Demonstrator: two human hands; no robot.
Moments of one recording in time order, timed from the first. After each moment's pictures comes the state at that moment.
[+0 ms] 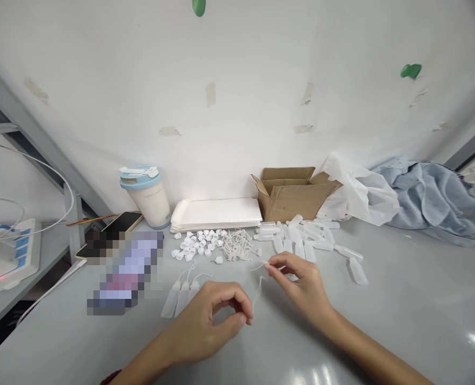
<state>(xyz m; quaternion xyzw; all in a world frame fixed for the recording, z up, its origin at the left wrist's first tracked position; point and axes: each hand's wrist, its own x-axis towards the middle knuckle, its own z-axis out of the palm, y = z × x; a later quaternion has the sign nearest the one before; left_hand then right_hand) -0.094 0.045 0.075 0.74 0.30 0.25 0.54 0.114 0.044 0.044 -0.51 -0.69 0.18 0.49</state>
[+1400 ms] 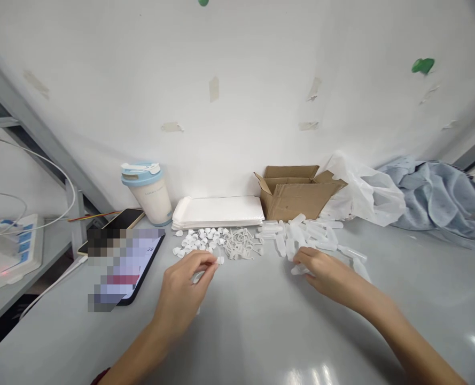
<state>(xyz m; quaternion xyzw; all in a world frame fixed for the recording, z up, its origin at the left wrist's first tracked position) -0.111 0.065 0.061 0.74 0.48 0.42 0.18 0.182 0.057 0.054 -0.57 -0.82 0.06 0.06</state>
